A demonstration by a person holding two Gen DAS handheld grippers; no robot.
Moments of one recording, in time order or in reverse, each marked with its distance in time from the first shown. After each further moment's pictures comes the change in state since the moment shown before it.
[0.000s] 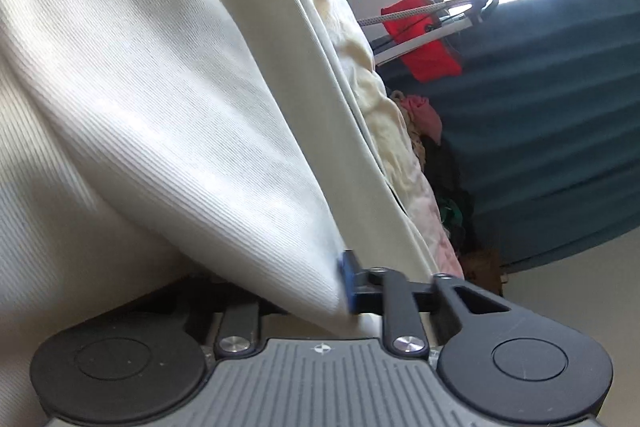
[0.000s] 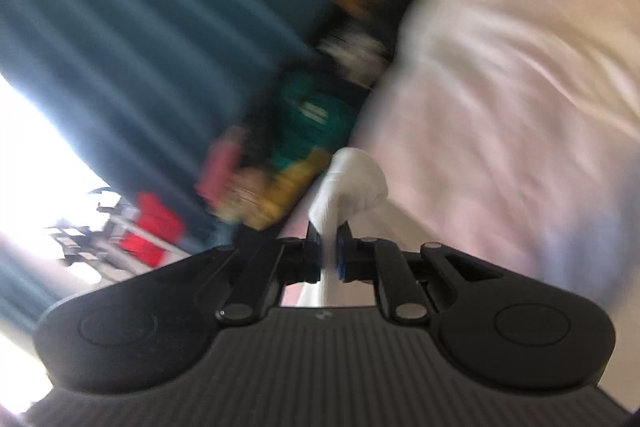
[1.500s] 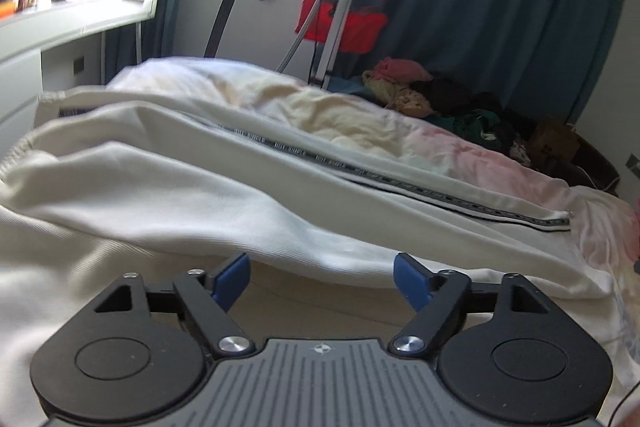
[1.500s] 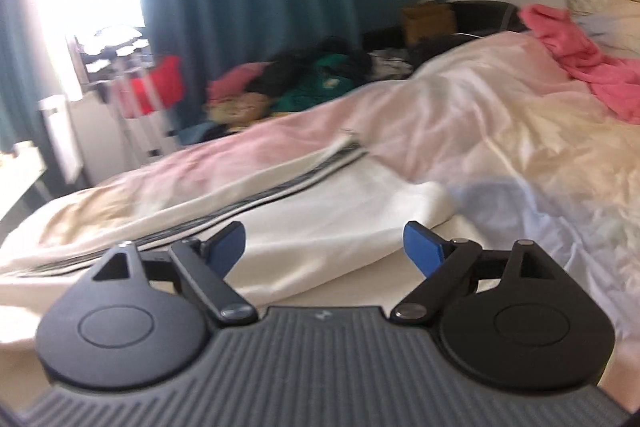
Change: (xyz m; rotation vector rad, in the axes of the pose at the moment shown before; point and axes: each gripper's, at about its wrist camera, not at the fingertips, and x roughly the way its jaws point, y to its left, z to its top) left arm -0.114 -0.102 -0.099 0.765 -0.110 0.281; right arm -0.182 -0.073 -0.115 -0.597 0.069 -0.065
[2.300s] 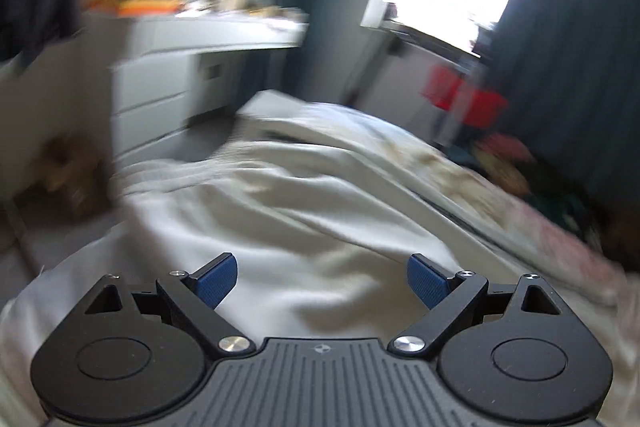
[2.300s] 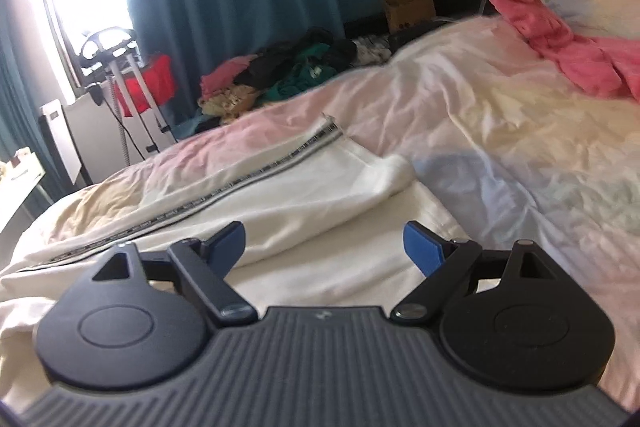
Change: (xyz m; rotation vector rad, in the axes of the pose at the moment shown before) left arm -0.157 0.127 -0.014 -0.359 -0.112 0.331; right arm -0.053 -0.024 -0.007 0.085 0.056 -0.057
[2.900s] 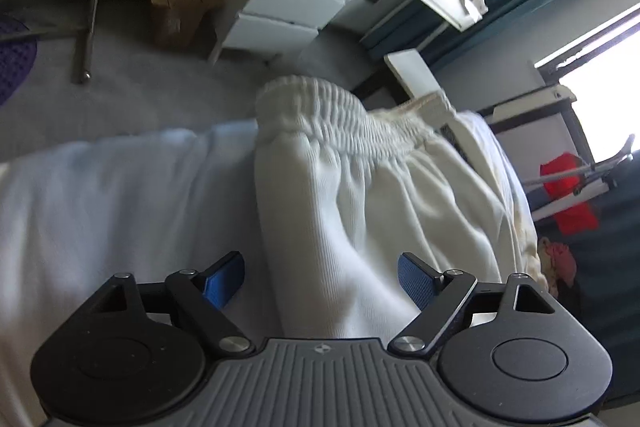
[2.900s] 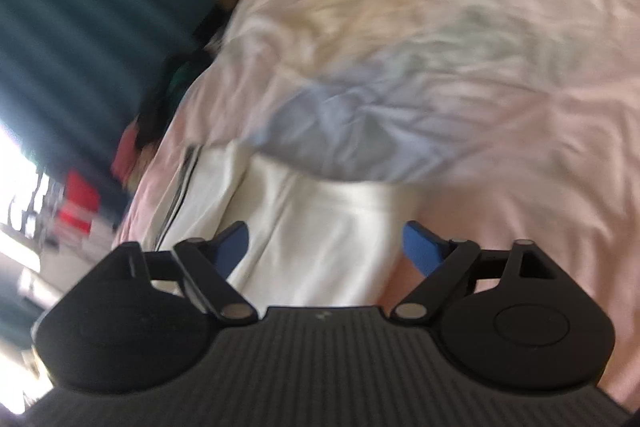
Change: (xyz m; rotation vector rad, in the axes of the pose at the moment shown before) left arm 0.082 0.114 0.018 -0.530 0.206 0.086; right arm -0.017 -0.141 -0.032 0.654 0.064 -0.153
